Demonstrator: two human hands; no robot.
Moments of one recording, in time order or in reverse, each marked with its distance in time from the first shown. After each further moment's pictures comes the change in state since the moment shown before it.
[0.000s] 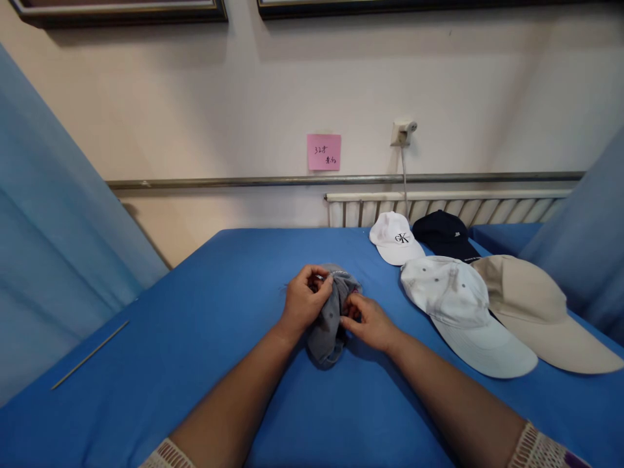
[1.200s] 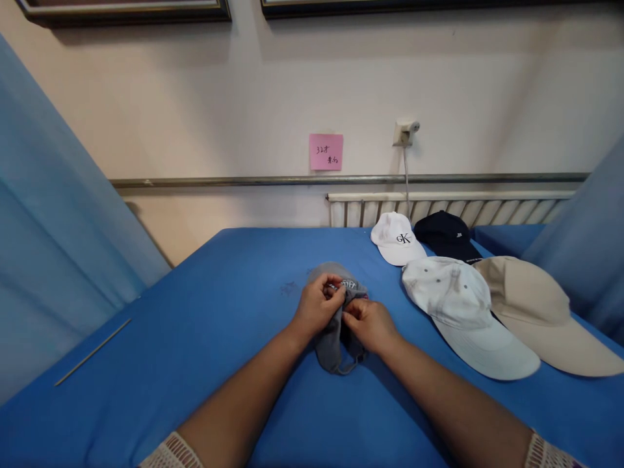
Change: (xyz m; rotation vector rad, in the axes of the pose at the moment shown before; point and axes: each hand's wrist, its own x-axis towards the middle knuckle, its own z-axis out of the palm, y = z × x) left_hand -0.007 -0.003 0.017 0.003 -0.145 -0.058; right_hand -0.003 -0.013 0.006 -0.243 0.124 0.133
